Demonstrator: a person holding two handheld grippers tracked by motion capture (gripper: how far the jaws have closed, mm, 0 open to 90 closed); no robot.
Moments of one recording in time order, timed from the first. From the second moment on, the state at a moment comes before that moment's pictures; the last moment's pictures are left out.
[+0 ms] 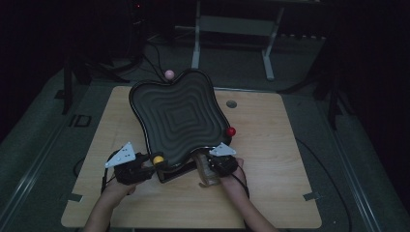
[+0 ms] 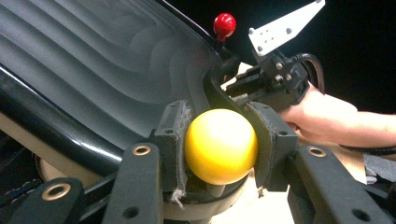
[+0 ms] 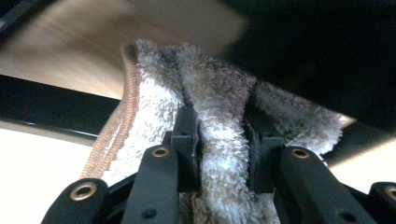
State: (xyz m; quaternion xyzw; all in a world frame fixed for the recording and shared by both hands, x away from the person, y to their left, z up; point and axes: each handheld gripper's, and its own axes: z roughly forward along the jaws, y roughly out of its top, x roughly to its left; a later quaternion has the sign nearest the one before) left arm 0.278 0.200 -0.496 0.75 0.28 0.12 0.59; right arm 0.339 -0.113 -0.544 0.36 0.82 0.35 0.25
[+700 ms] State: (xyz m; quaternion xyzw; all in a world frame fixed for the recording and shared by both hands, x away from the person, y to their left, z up) left arm 0.277 0.200 -0.496 0.74 0.29 0.12 0.59; right arm 0.302 -0.043 -0.546 0.26 0.86 0.38 0.21
